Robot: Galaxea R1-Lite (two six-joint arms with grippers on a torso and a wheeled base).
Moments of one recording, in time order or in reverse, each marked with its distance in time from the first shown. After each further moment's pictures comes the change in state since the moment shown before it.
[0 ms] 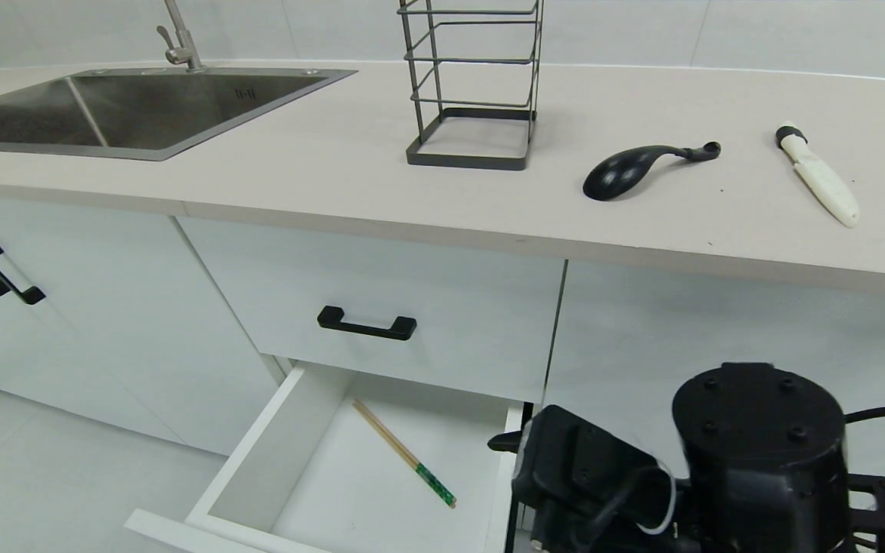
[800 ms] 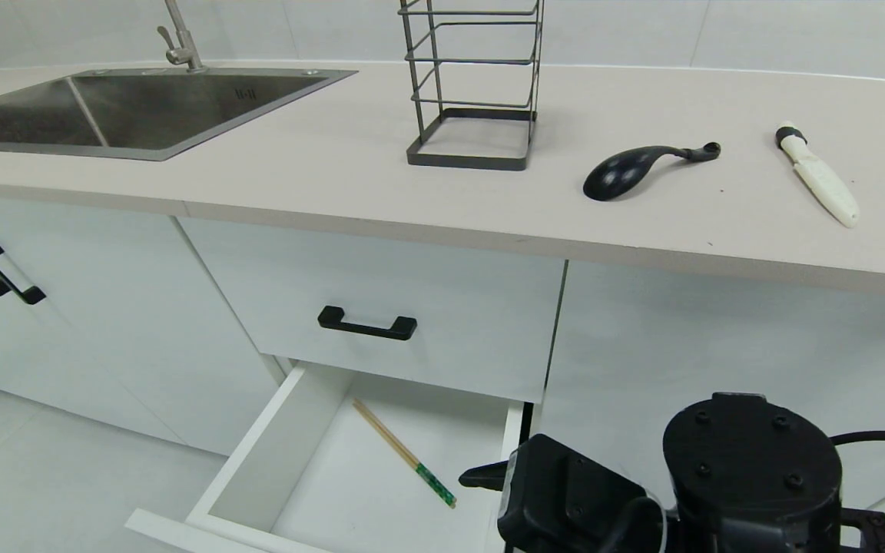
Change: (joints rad) left arm 0.000 0.000 0.000 0.000 0.000 0.000; right arm 0.047 0.050 0.027 -0.115 0.074 0.076
